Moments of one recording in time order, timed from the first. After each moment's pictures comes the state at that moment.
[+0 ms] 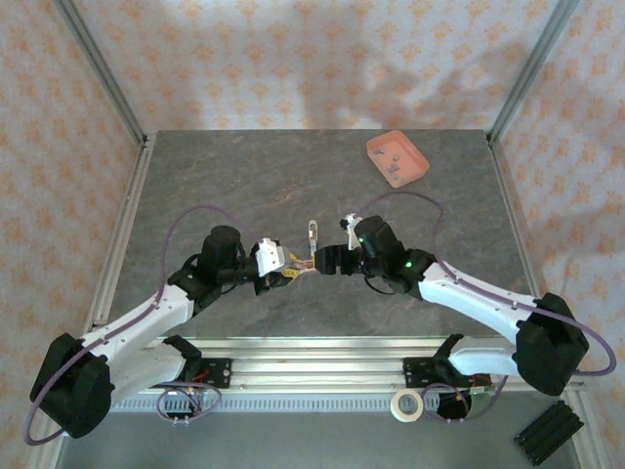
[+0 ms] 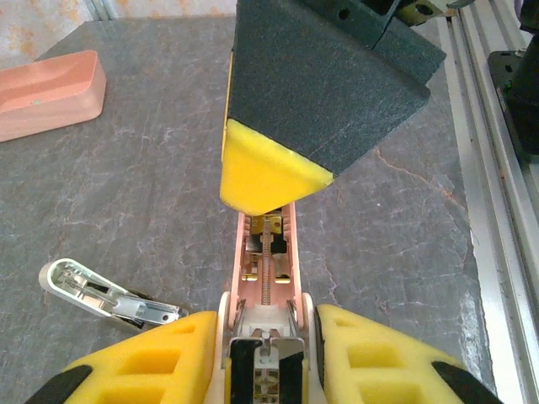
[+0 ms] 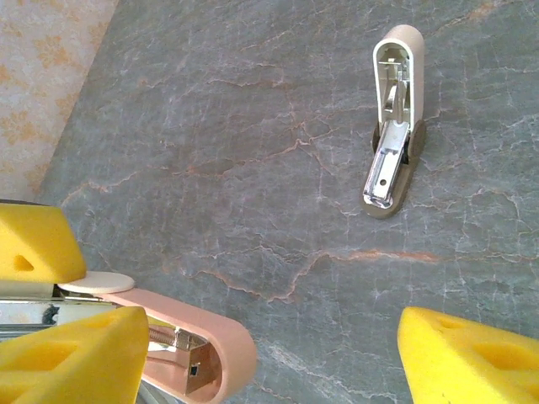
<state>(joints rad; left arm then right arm) -0.49 1.01 0.51 0.00 0.64 0.46 0.77 1.22 0.75 -0.20 -0.19 0.61</state>
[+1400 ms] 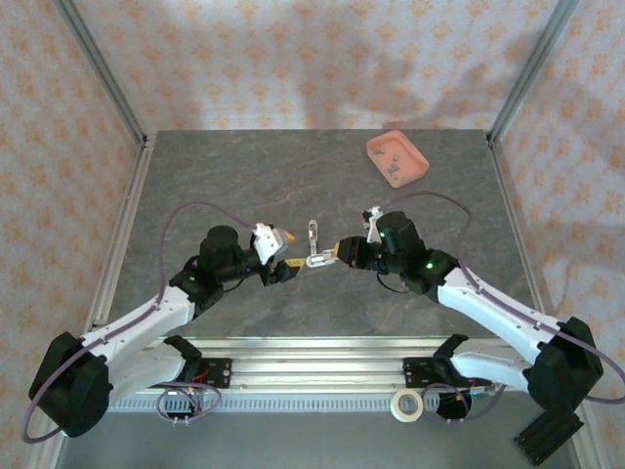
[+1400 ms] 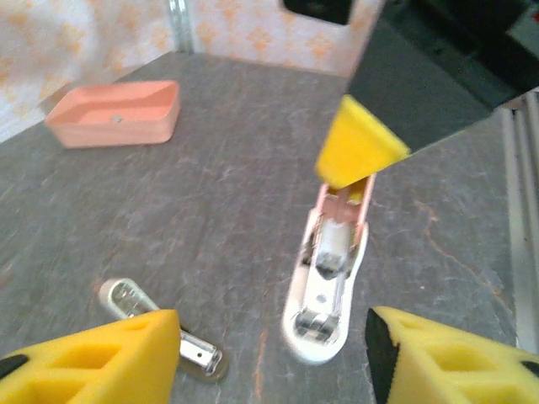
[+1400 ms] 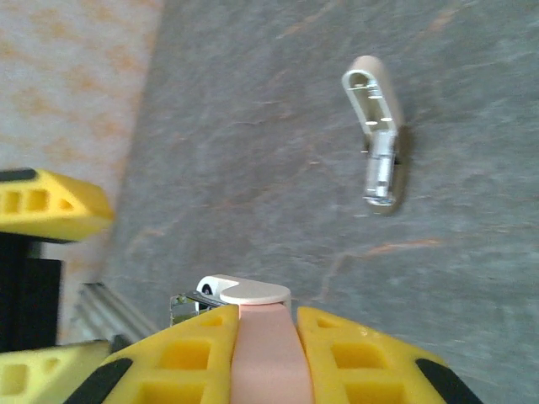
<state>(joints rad) -0.52 1.01 0.50 0.18 0.48 0.19 0.68 1.08 0.74 -0.28 -0.23 0.76</state>
